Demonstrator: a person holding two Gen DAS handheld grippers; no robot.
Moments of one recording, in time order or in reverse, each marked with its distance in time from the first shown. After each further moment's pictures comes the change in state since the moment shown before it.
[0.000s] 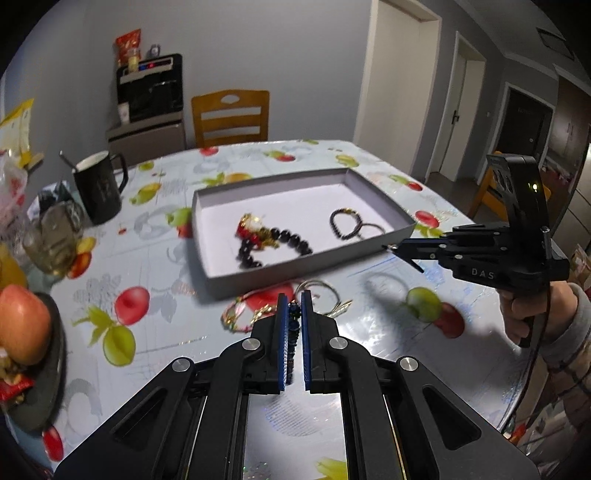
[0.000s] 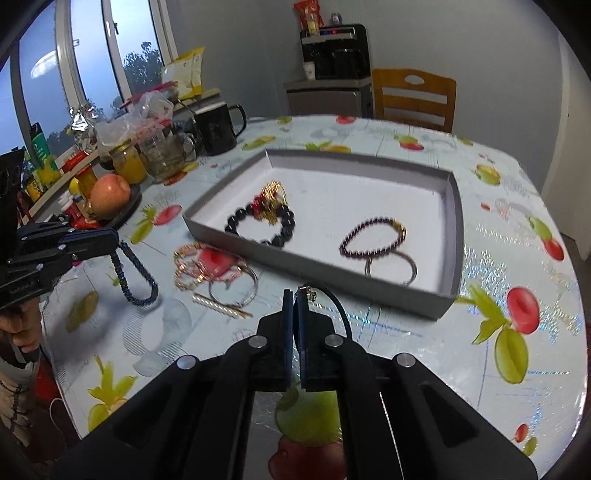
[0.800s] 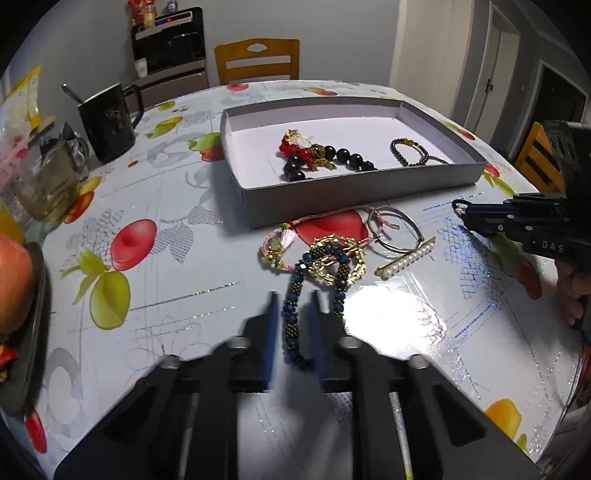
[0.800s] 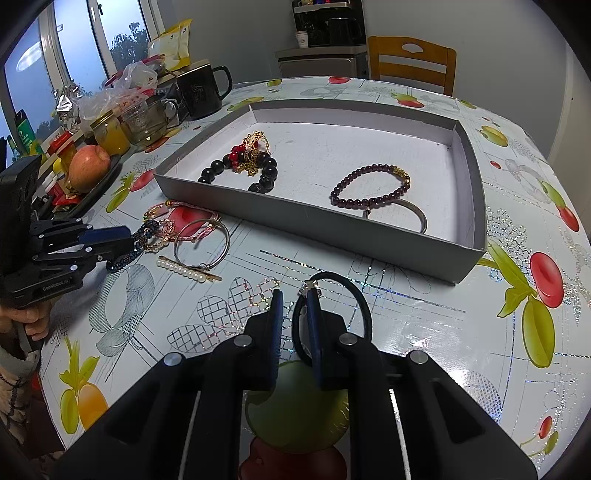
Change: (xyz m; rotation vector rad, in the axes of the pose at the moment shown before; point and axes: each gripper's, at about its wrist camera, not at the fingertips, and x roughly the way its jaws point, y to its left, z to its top) left arm 0.067 0.037 -0.044 -0.040 0.184 0.102; right arm 0.040 -0.015 -0.024 0.021 0.122 -0.021
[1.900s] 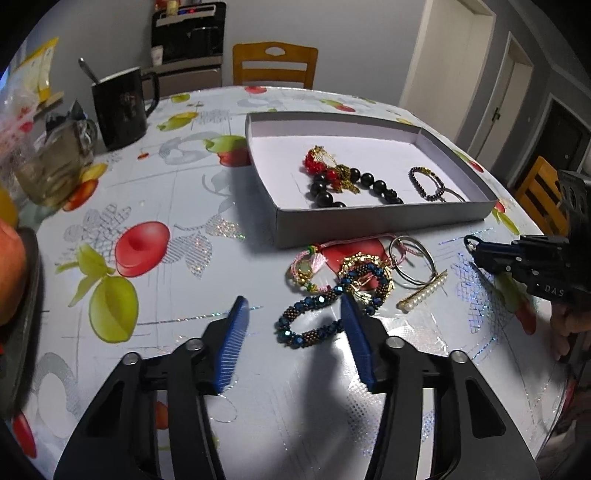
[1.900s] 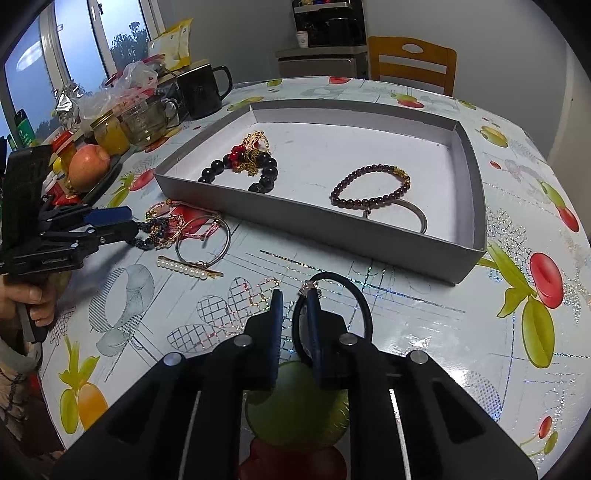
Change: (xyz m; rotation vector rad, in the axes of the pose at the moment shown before) left arm 0.008 0.027 0.012 -0.105 -0.023 -0.047; right arm 0.000 0.001 0.000 -0.002 0.000 0.005
